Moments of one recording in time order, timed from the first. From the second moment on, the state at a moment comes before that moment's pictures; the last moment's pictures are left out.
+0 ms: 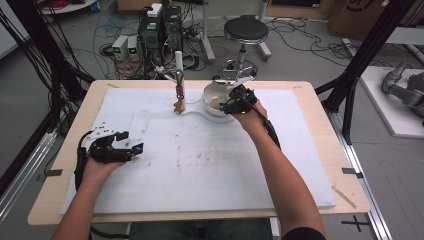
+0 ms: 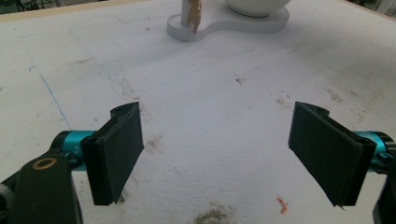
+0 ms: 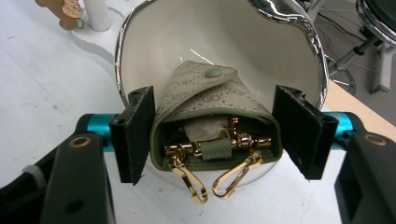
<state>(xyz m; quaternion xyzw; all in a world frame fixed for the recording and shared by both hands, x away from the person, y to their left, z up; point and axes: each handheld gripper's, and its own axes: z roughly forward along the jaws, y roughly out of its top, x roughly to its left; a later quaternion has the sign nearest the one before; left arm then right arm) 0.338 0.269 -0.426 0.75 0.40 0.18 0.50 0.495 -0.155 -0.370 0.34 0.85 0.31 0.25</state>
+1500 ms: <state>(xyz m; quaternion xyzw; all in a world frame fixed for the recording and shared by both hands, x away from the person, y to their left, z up) 0.339 0.265 -0.421 0.75 0.39 0.18 0.51 0.395 -0.241 -0.348 0.35 0.81 0.42 0.23</state>
